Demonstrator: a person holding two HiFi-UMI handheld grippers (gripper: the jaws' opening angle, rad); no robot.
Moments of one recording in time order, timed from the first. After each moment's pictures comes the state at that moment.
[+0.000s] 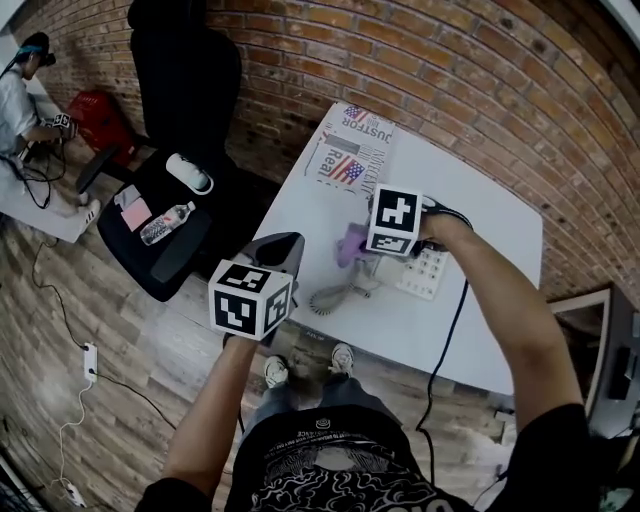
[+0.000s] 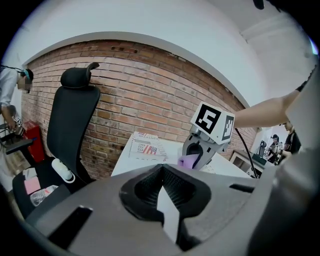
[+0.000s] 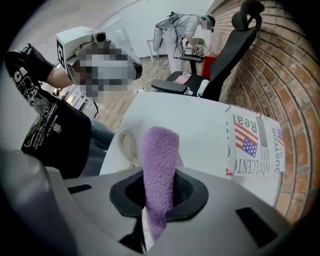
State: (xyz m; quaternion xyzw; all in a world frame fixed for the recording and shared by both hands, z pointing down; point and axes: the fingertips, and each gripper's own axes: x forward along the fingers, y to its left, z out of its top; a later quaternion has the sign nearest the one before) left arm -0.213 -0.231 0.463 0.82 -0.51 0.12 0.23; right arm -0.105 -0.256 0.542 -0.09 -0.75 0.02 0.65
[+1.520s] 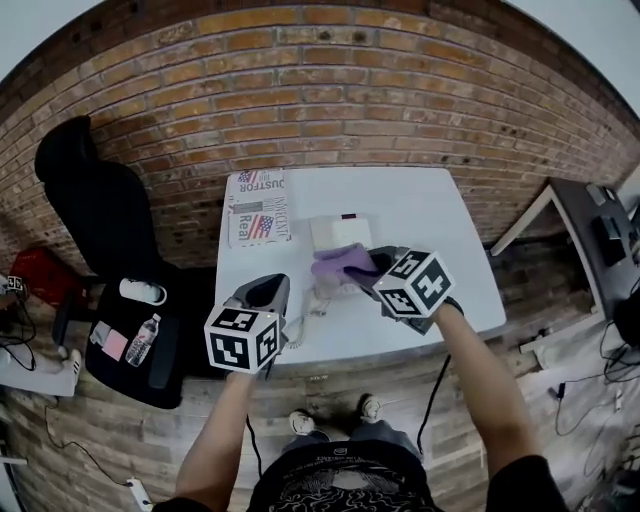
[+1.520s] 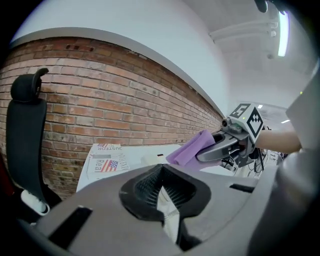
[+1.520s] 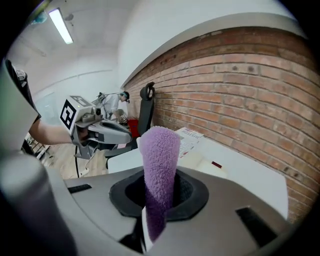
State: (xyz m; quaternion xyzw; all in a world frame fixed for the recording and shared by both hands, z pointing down) left arm -0.122 -0.218 0.408 0.91 -0.35 0.14 0.16; right arm -0.015 -0.206 0.410 0.38 -0.86 0.14 0.30
